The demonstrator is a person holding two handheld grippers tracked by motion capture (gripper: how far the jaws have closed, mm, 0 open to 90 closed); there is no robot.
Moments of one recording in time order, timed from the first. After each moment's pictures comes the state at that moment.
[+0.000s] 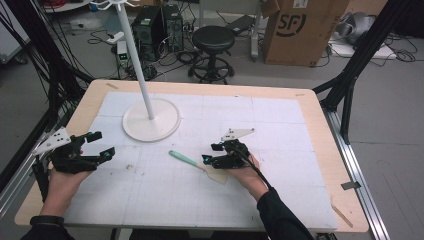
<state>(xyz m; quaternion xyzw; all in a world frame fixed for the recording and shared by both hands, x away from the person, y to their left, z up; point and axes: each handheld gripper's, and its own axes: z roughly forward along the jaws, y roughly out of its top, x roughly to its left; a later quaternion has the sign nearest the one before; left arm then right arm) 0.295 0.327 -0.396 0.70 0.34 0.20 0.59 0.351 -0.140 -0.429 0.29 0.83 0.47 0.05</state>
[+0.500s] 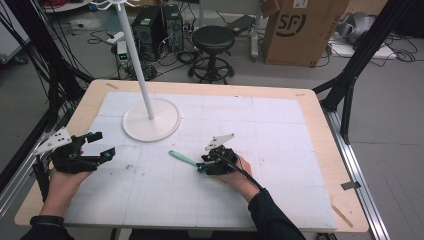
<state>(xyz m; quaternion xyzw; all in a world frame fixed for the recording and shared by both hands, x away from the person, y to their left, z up) 0.296 0.326 -0.398 0.71 0.34 0.19 0.59 0.345 -0.111 -0.443 0.25 0.88 0.39 0.06</state>
